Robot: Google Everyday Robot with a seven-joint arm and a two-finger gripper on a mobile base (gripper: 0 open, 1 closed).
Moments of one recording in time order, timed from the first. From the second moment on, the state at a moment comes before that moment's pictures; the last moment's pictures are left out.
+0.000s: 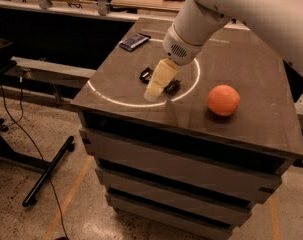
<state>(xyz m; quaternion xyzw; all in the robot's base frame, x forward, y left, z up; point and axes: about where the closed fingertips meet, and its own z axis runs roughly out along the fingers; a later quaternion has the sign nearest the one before) 0.598 -0.032 0.894 -0.55 0.80 0.09 0.21</state>
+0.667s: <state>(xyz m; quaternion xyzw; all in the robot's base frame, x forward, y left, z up) 0.633 -0.051 0.832 -0.46 0.87 0.08 0.17</state>
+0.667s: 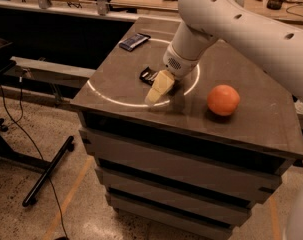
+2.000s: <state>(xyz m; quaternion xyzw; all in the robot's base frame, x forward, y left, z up) 0.641 -0.051 0.839 -0.43 0.88 0.10 0.16</state>
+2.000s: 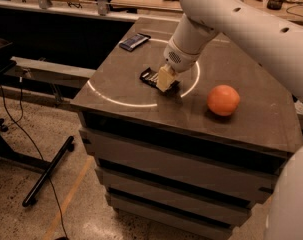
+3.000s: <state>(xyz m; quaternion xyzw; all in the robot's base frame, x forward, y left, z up) 0.690 -0.085 0.878 -0.39 0.89 0.08 0.22</state>
